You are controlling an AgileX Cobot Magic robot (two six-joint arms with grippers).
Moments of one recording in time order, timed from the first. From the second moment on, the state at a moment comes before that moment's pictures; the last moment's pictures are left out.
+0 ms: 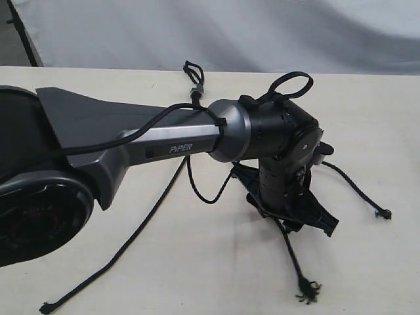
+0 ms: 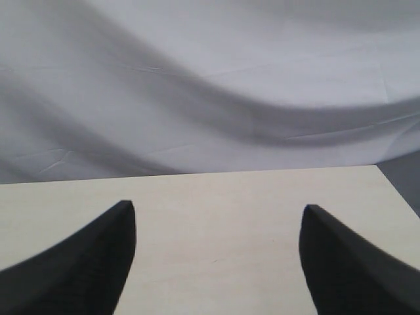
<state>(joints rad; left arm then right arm) -0.87 2.35 -1.88 -0.01 0.94 -0.29 -0.14 1.22 -0.71 -0.18 -0.14 0.14</state>
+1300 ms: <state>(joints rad) -0.44 2.11 -1.39 0.59 1.02 -0.35 -0.14 1.22 -0.71 -0.17 -0.16 0.16</state>
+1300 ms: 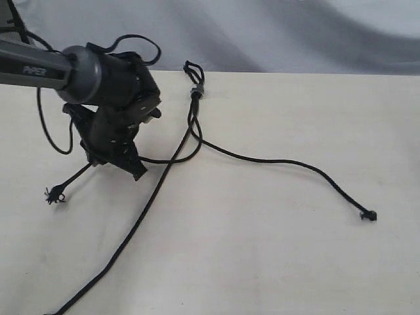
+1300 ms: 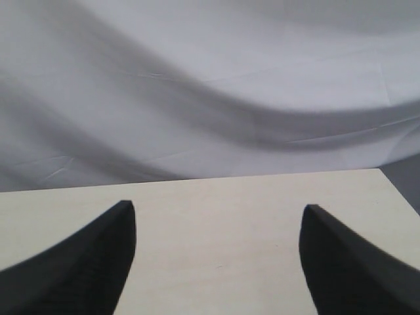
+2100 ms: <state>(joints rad) -0.29 1.90 -0.97 0.56 0.63 -0.41 -0.14 1.22 -0.71 -0.17 -0.17 0.17</state>
